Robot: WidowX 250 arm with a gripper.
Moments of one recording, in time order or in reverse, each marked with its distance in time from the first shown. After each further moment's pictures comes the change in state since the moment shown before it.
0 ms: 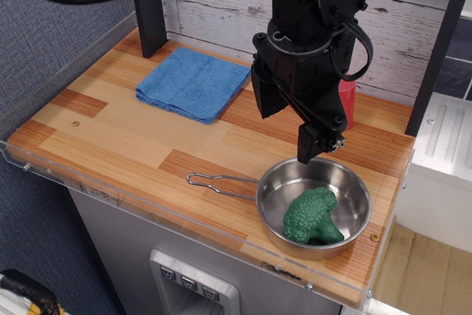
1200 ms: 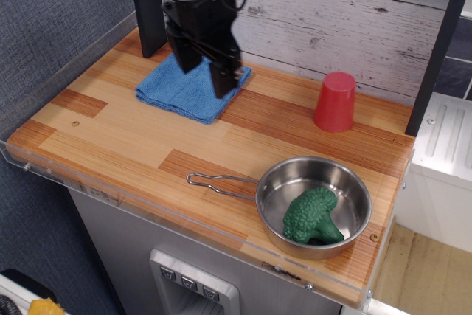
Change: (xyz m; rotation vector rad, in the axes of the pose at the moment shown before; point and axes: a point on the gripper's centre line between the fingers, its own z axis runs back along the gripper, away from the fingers) arm -0.027 0.135 -0.046 -0.010 0.048 0.221
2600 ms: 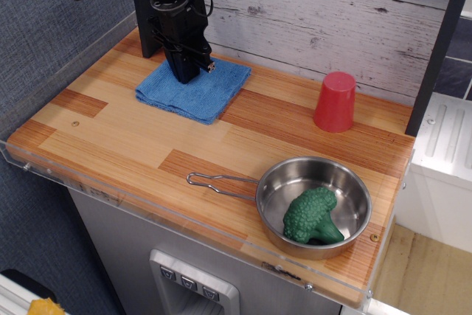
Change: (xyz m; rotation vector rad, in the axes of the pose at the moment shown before) arm 0.015 0.064 -0.073 -0.052 0.046 0.046
